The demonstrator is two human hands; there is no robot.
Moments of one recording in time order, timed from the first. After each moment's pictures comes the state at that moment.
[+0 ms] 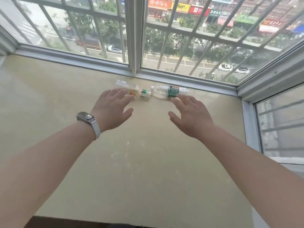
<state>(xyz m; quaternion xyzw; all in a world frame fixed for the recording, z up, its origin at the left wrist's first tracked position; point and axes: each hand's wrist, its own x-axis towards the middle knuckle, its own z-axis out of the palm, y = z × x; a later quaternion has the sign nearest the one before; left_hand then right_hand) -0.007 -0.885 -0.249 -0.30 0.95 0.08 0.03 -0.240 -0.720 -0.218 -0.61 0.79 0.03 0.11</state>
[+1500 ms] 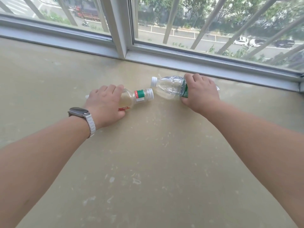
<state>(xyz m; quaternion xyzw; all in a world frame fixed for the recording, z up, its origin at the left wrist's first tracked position) -0.110 -0.999 -0.487 -0.38 0.91 0.10 0.12 -0.392 -0.877 -0.485 -0.55 0.82 0.10 0.10</state>
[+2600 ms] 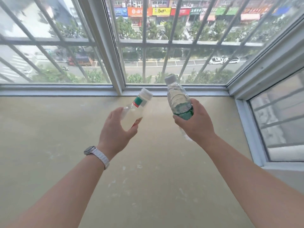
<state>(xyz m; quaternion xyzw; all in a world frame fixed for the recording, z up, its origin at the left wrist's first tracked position) -0.083 -0.871 -0.262 -0.45 0.81 0.35 -0.15 -0.302 -0.719 -0.242 -0.32 0.87 -0.33 0.17</state>
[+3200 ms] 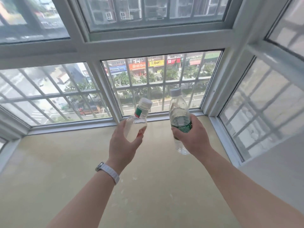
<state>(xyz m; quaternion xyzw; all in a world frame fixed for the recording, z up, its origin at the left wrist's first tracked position) -0.083 -0.719 -0.117 -0.40 0.79 0.36 -0.30 -0.266 -0.568 -0.112 -0.28 0.81 -0.50 0.13</state>
